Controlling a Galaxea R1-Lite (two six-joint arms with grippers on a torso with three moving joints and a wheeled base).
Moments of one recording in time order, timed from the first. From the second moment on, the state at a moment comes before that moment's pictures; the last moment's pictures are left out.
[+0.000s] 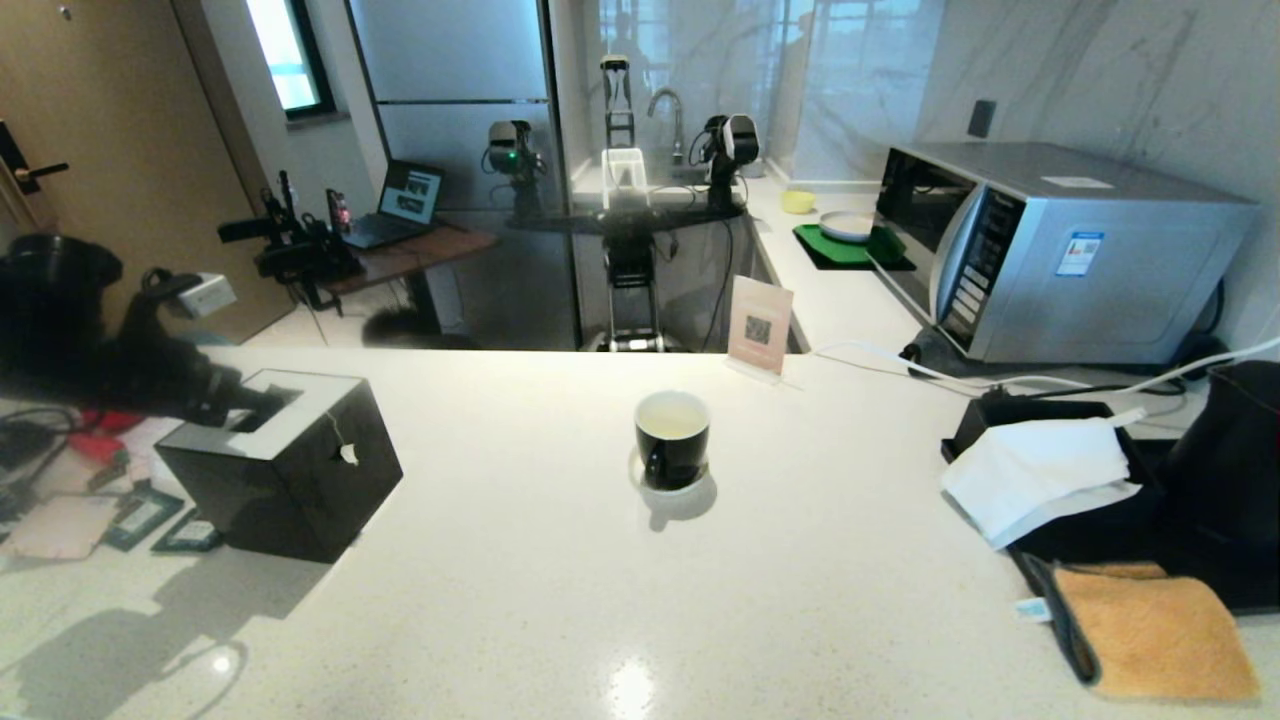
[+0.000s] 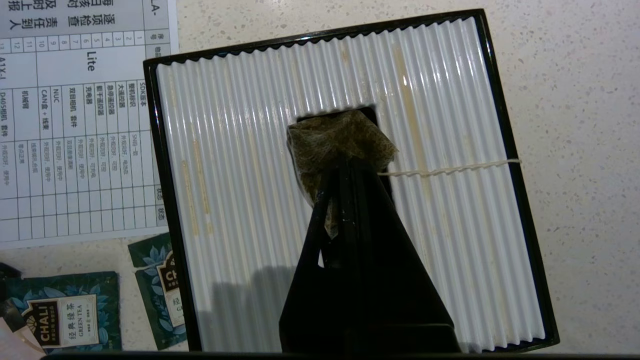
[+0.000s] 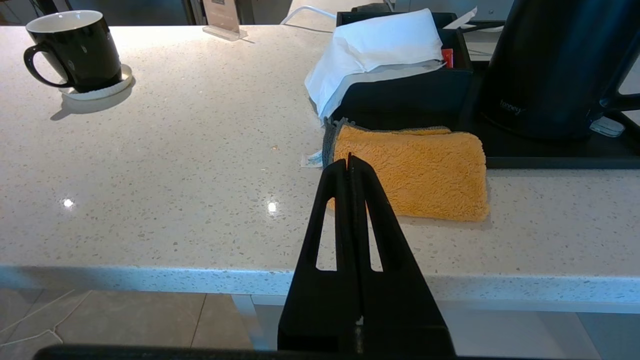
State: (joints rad) left arm 0.40 2.00 -1.52 0.47 -0.55 0.54; right arm 0.00 0.00 0.00 0.00 -0.02 0.01
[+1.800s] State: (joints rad) left arm 0.41 1.86 -1.51 0.47 -0.57 0.54; right arm 0.00 0.00 0.00 0.00 -0.02 0.01
